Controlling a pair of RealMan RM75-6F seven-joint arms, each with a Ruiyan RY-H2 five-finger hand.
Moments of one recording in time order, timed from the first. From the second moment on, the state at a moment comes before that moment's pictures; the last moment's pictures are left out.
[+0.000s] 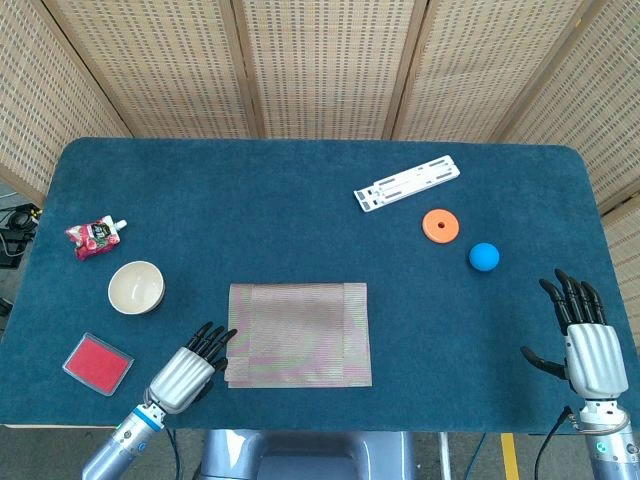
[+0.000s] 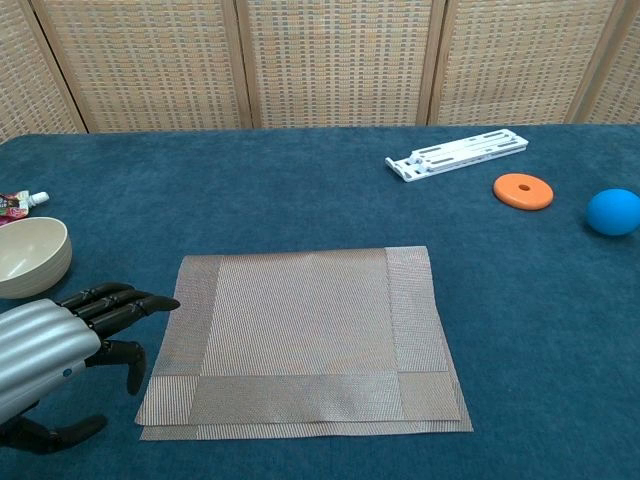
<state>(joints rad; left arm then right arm) -0.32 -1.59 0.15 -1.41 1.71 1.21 0.40 0.09 -1.19 0.09 -1.59 -1.55 1.55 0.08</state>
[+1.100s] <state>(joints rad) -0.35 -1.70 0.12 -1.34 1.67 1.16 0.43 0.09 -1.19 0.09 -1.59 -1.54 1.55 0.09</state>
